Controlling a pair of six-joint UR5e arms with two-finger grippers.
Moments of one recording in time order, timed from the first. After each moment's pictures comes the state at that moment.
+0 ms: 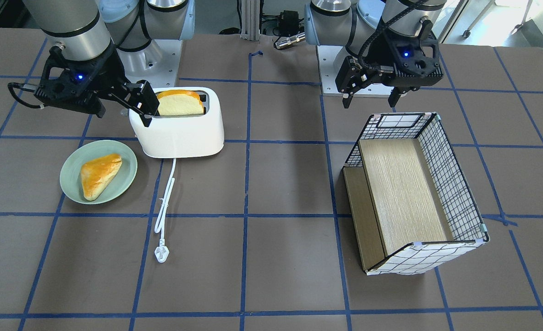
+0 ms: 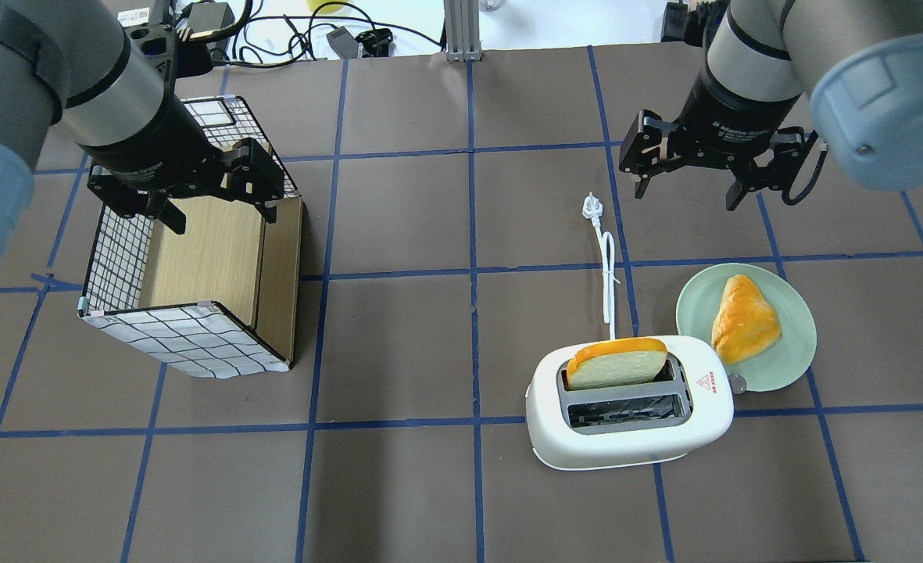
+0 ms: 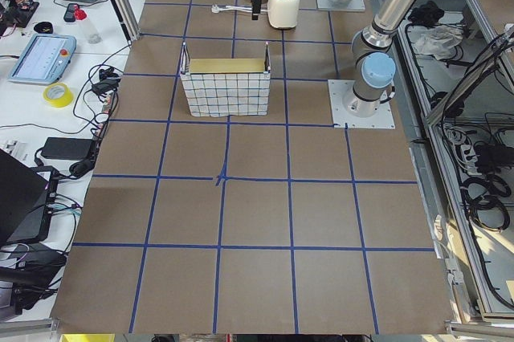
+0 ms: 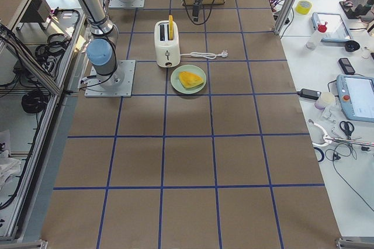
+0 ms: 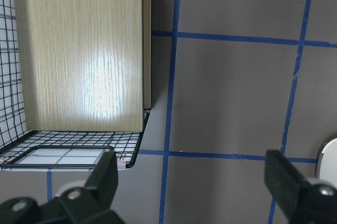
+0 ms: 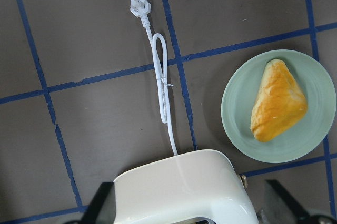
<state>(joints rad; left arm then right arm) -1.58 -1.46 -1.67 -1.53 1.56 -0.10 1.59 -1.59 1.64 -1.62 -1.57 0.23</state>
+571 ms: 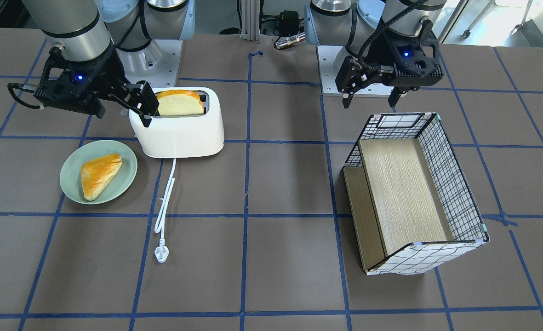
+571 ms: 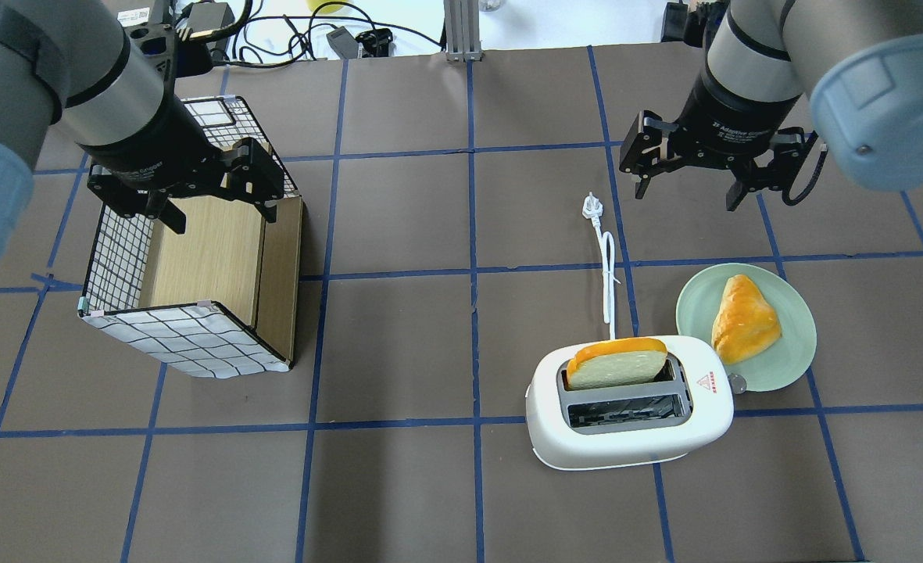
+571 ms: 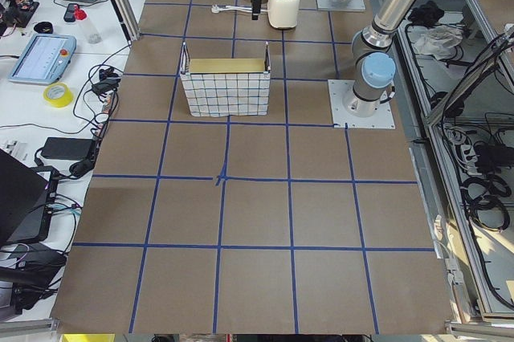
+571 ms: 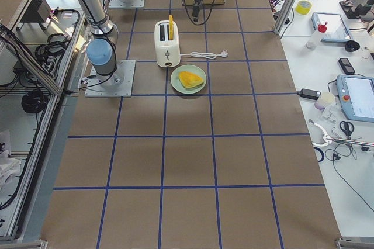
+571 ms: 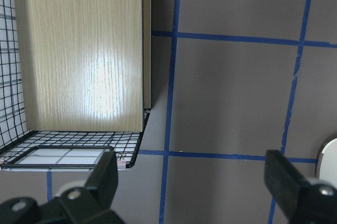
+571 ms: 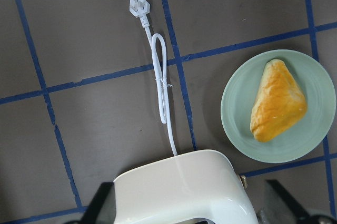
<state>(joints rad) -1.58 -1.46 -1.67 -1.53 1.56 -0.10 1.59 -1.59 1.64 -1.62 -1.57 0.24</state>
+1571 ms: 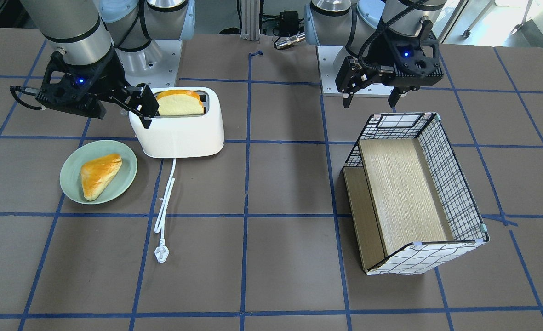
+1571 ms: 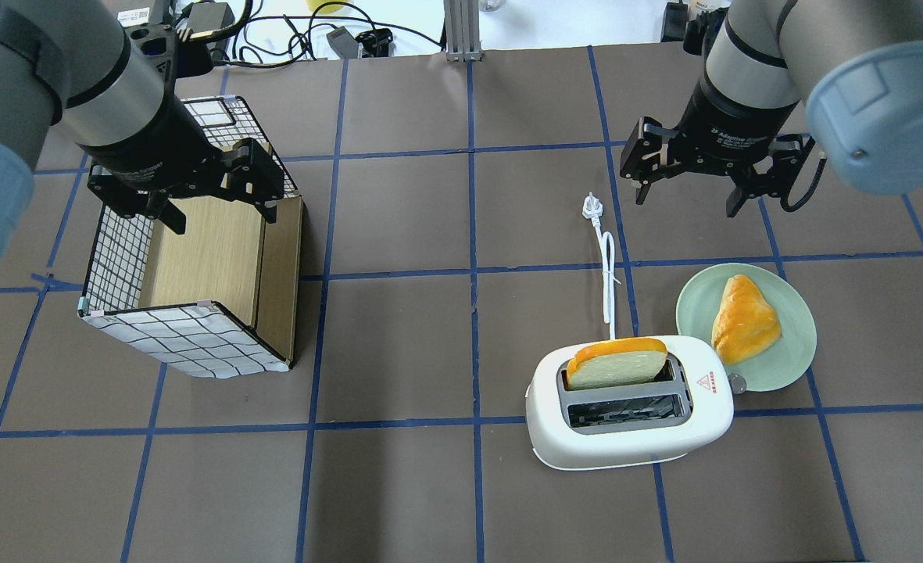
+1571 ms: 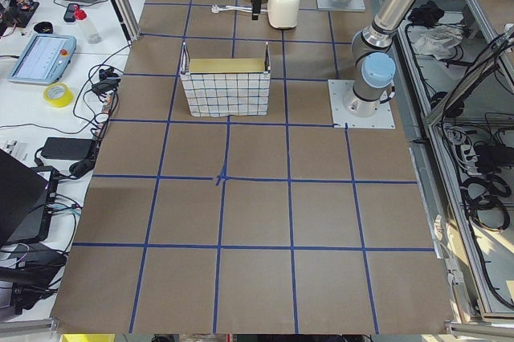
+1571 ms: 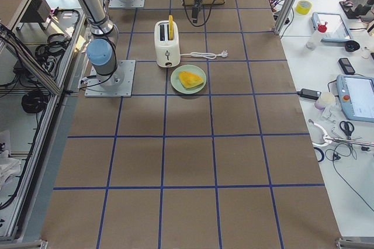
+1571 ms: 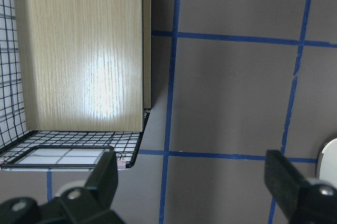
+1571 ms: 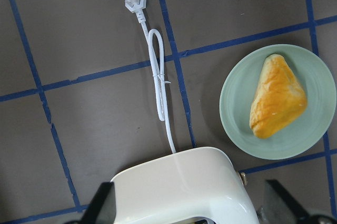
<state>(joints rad) -1.58 -1.46 -1.67 -1.53 1.56 -0.10 1.59 -1.59 1.65 -1.62 -1.57 0.24</state>
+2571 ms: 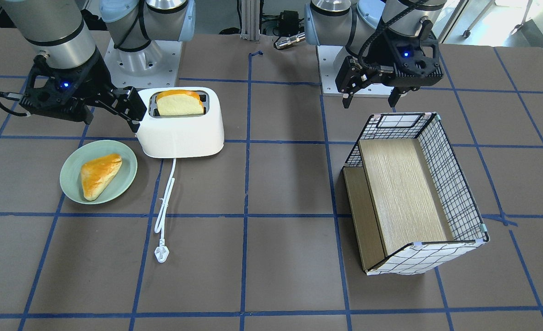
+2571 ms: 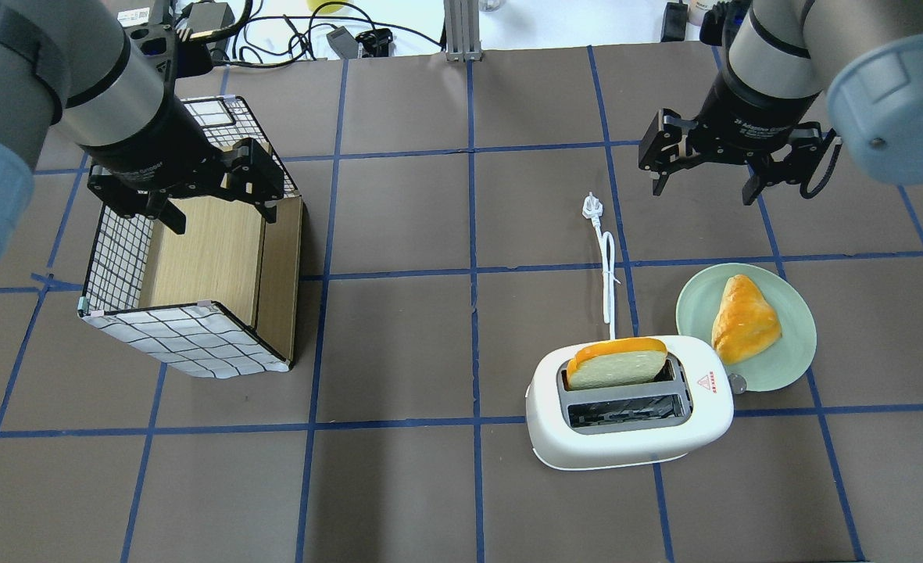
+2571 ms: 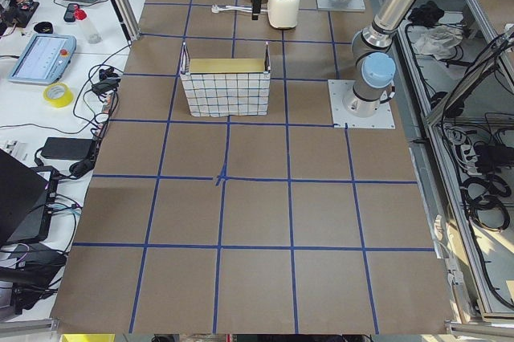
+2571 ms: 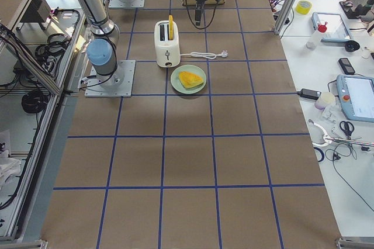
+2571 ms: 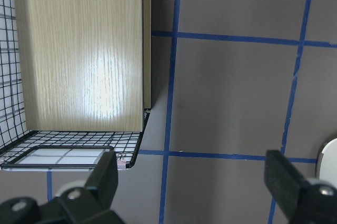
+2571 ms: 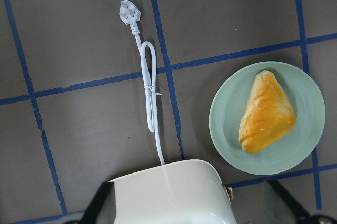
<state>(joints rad) -1.58 -1.46 -1.67 -1.53 1.56 -0.10 1.54 -1.59 1.65 -1.64 -1.57 0.16</state>
